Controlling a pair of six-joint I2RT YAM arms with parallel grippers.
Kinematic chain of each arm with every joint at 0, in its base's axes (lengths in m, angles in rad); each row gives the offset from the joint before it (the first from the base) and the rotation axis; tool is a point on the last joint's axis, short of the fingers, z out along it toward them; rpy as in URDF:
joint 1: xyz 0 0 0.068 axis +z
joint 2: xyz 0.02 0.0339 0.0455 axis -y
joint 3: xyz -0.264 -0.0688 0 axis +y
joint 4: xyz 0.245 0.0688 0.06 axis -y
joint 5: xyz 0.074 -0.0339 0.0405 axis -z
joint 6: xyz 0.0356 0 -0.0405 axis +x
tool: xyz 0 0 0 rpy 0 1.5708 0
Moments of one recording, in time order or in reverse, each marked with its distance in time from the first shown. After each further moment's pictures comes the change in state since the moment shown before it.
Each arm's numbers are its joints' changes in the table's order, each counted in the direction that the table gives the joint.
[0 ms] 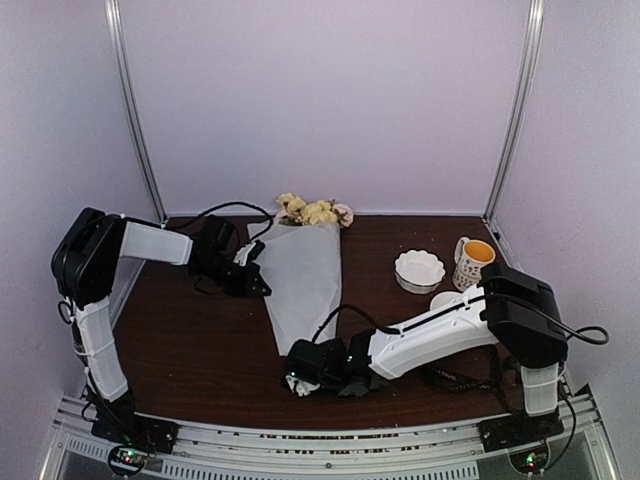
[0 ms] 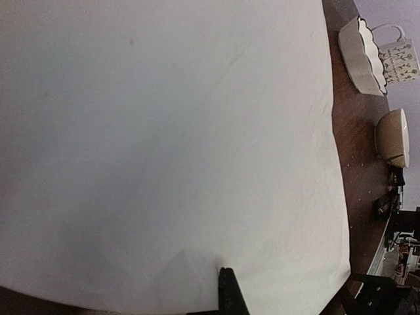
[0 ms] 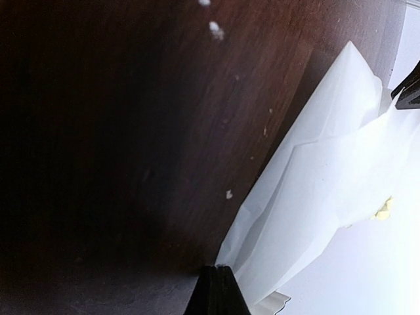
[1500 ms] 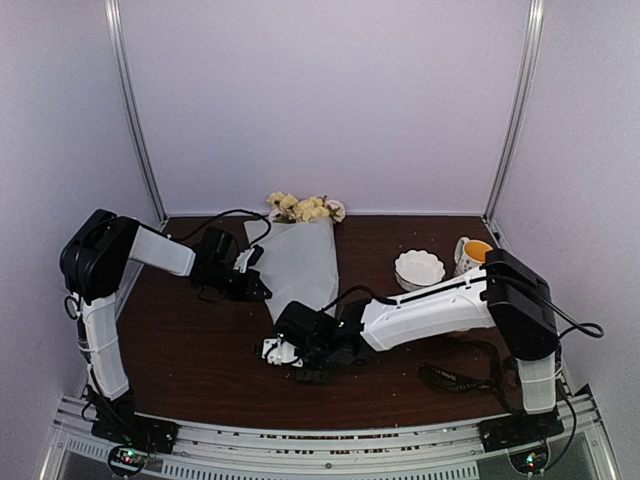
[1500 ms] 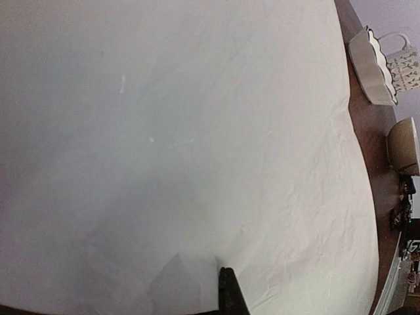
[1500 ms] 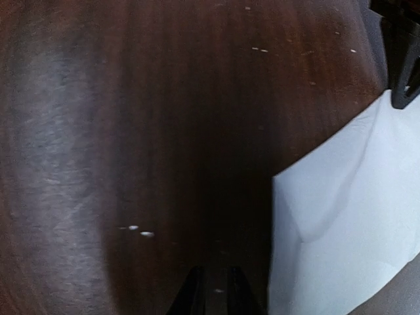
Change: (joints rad) left arm 0.014 -0.062 0.079 0.211 -0.005 0.001; right arm -0.108 -0.021 -0.169 -0.027 -0.457 0.447
